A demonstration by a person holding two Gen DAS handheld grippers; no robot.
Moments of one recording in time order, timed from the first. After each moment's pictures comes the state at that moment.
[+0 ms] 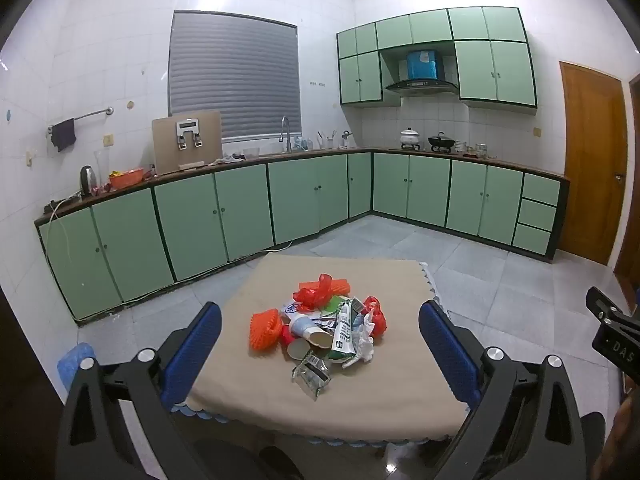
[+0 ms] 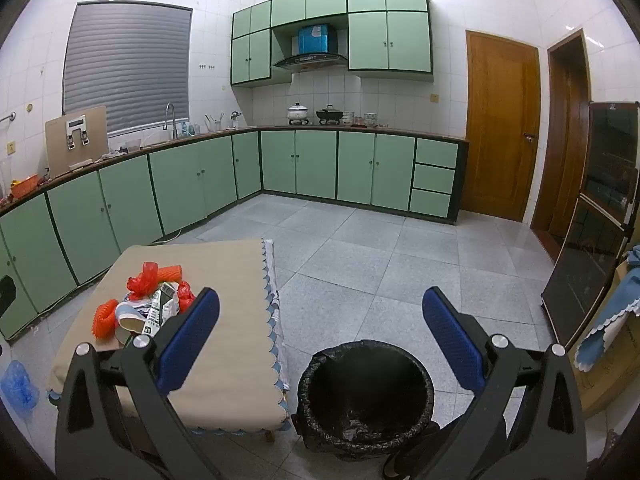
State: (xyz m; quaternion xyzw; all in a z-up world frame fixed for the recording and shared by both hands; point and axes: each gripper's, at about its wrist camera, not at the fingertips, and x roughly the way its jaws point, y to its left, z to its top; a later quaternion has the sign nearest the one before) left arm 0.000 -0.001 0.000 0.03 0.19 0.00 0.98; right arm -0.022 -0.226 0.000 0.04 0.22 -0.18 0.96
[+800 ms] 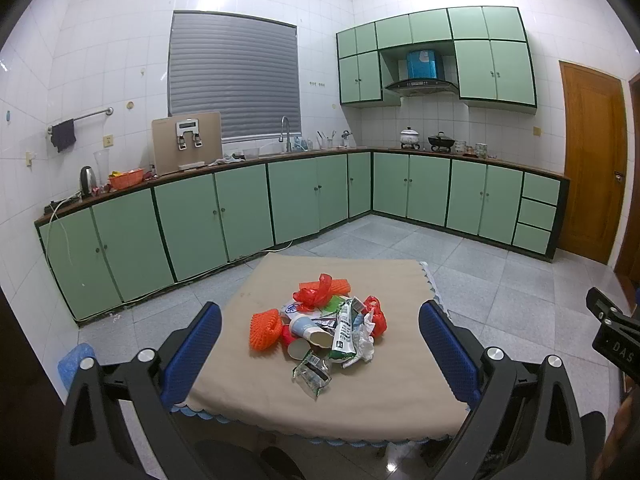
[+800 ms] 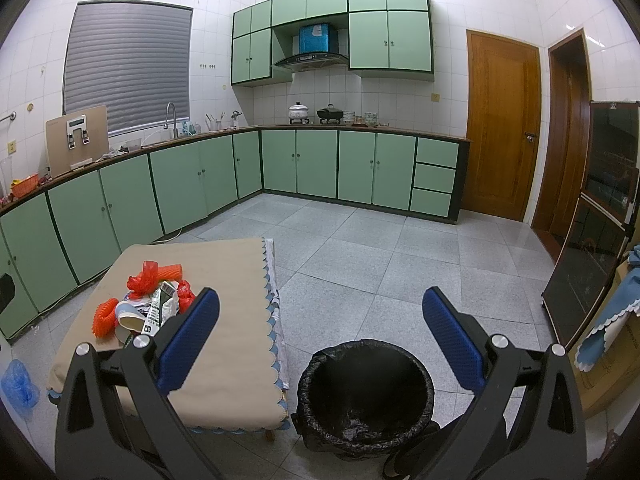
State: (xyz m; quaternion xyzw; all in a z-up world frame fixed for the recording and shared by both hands) left arm -0.002 -0.001 0.001 0.02 0.19 0.00 0.98; right arm -0.023 -0.224 -0.001 0.04 0.22 -0.18 0.96
